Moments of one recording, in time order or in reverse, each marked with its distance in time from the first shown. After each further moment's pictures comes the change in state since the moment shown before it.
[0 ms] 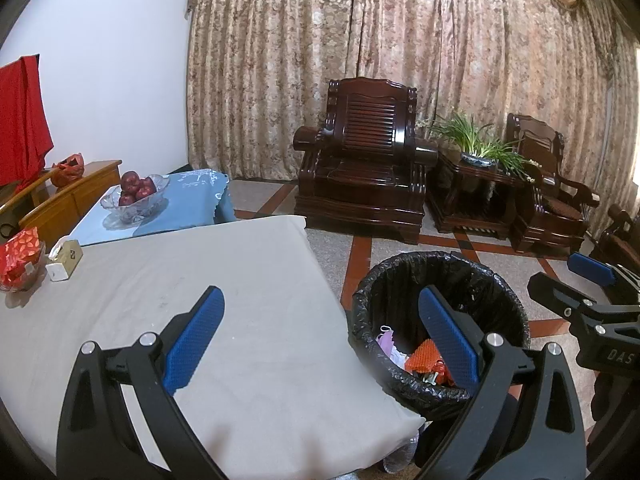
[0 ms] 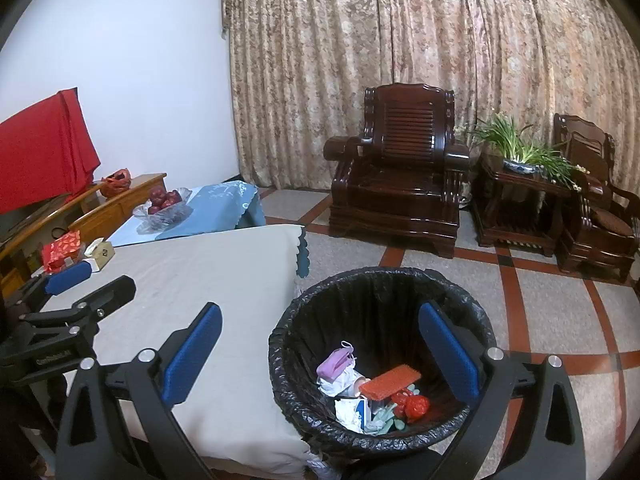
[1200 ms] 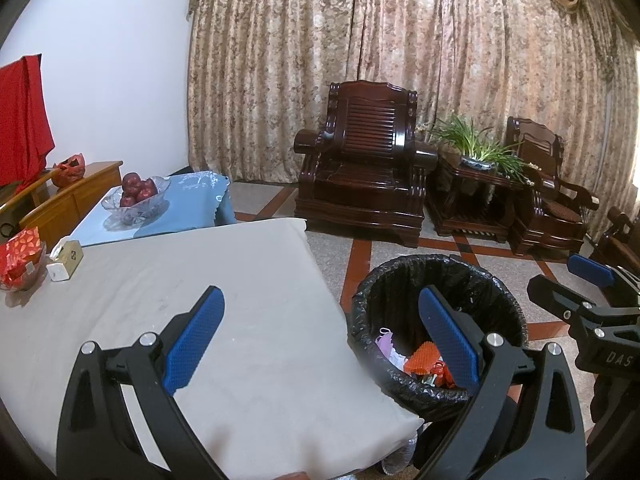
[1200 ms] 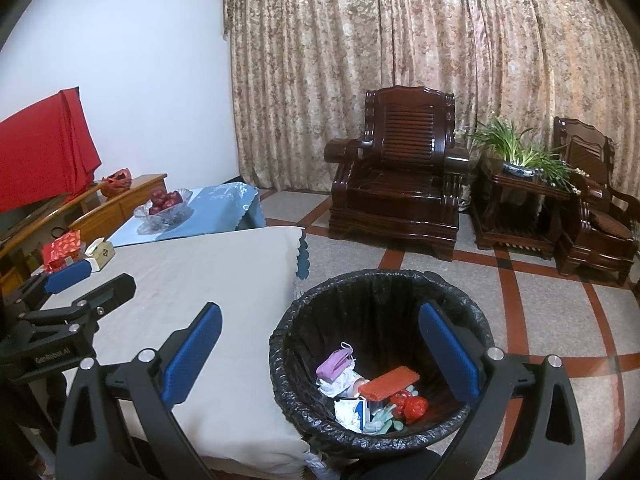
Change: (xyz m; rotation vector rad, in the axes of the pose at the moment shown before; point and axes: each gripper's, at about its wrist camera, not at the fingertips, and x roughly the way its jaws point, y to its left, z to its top) left arm 0.002 -0.001 0.004 -0.002 -0.002 0.002; right arm 0.001 0.000 -0.001 -0.002 -0.002 0.001
